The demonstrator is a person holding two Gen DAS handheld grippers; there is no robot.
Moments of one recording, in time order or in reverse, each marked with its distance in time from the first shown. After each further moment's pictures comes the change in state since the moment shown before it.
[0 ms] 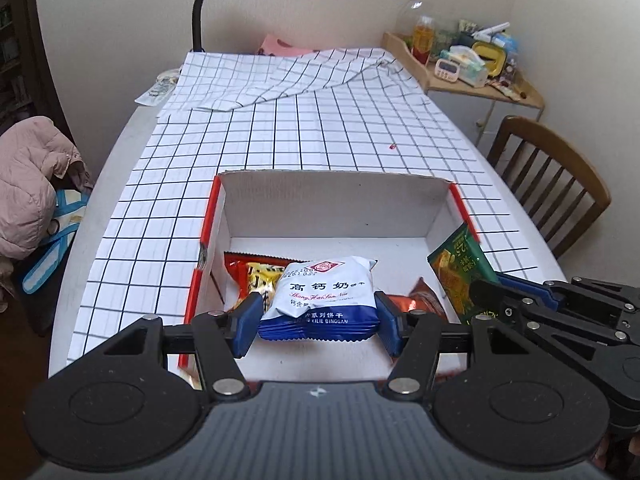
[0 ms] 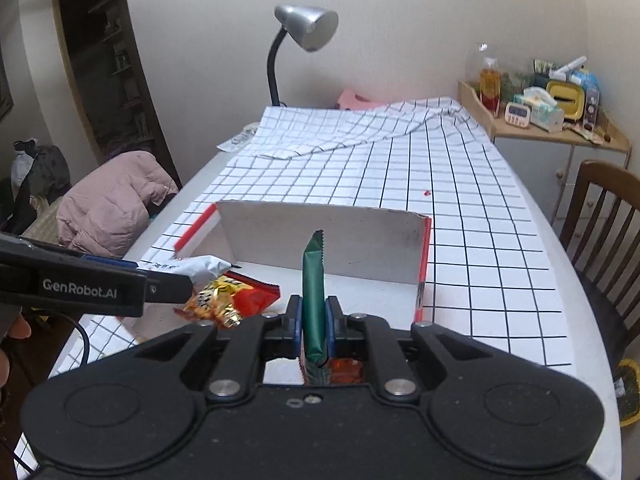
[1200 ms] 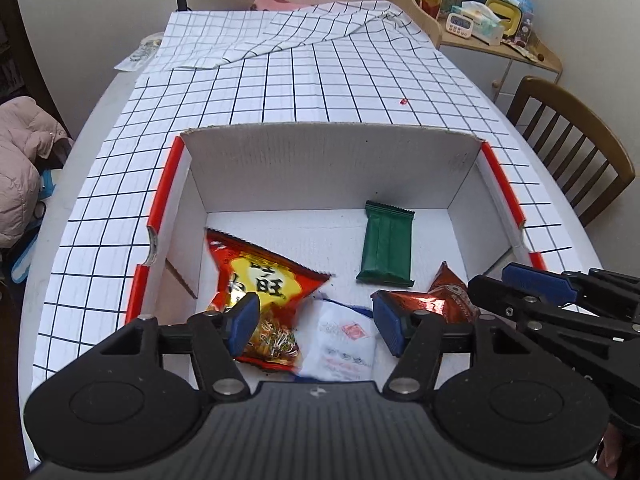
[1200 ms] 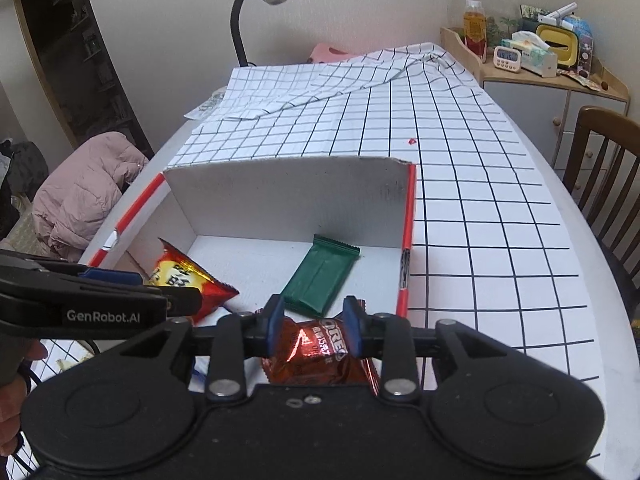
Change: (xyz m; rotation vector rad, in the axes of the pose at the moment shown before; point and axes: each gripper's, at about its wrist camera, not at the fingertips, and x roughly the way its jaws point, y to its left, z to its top) left arm 0.067 -0.009 -0.002 0.017 0.098 0.017; right arm 0.048 -0.030 -0.006 0.081 0.104 -0.018
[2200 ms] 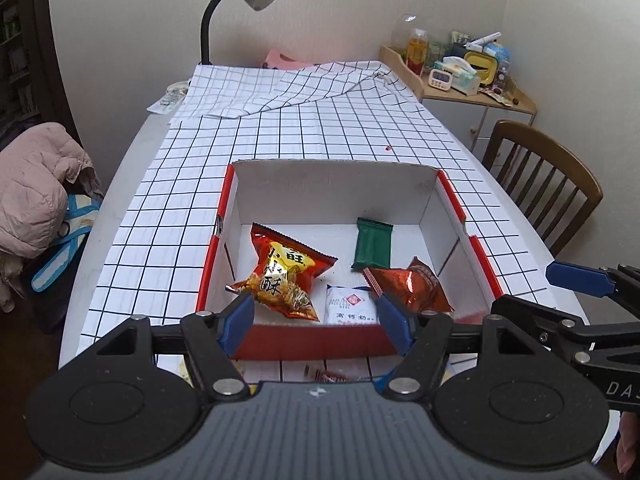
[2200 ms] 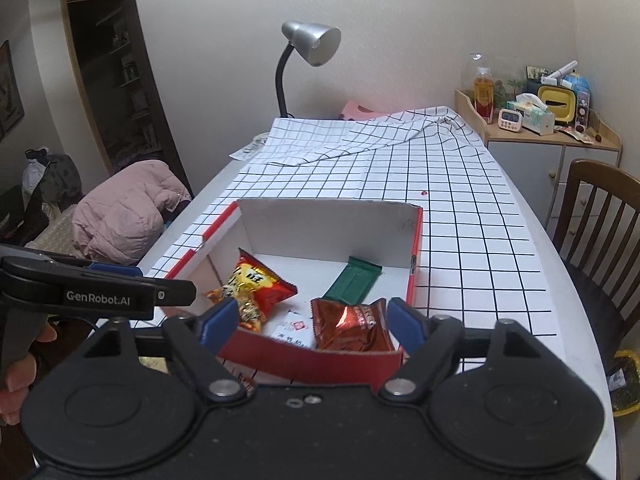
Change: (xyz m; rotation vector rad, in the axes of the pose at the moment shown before) left arm -0.108 0.012 -0.059 -0.004 -0.177 -0.008; right arm -0.111 0.035 -0.037 -0.076 -0.152 0.046
